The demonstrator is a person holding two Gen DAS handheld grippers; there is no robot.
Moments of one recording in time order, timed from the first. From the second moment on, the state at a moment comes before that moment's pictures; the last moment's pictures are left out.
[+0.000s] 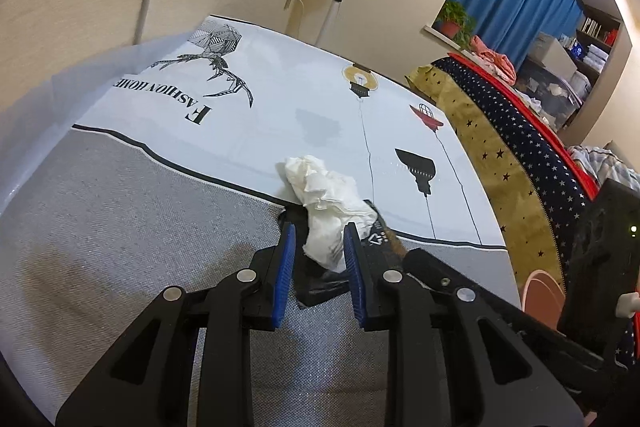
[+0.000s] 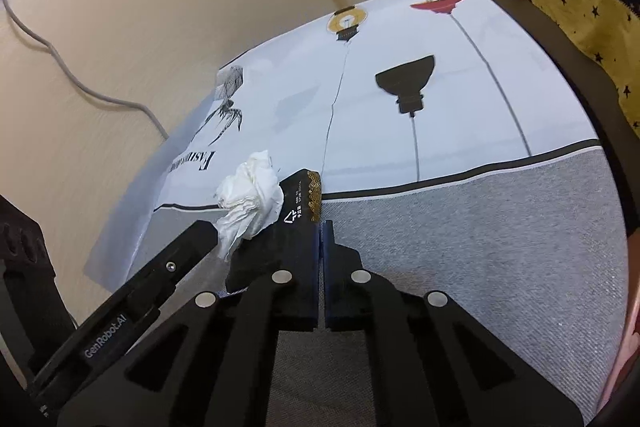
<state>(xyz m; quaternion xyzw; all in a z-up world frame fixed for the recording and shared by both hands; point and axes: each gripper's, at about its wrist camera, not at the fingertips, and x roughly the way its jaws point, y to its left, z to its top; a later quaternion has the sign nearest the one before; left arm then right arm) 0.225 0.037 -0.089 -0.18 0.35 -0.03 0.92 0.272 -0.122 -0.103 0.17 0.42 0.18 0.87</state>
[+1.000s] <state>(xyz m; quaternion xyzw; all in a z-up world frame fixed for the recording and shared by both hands) 0.175 -0.005 -0.040 -0.14 0.33 -0.07 0.93 0.194 -0.169 -0.022 0.13 0.35 0.15 0.91</state>
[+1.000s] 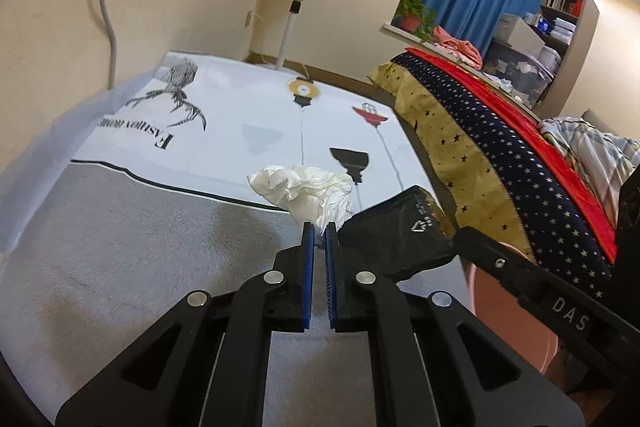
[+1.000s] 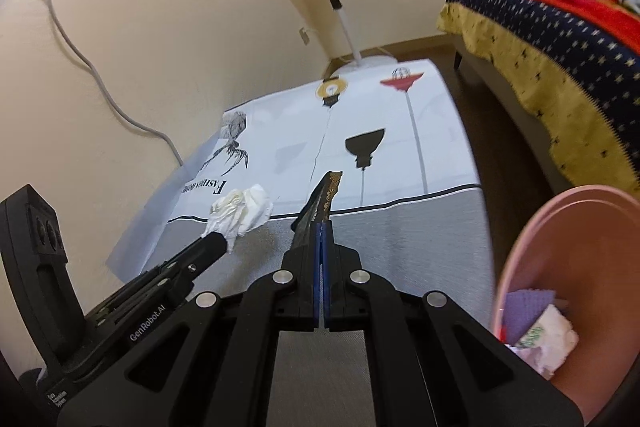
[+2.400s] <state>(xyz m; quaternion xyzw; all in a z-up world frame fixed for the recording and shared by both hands) 0.088 -0.093 0.010 -0.07 0.29 -0.15 0.94 0.048 -0.295 0.067 0.10 0.25 -0.01 0.96</state>
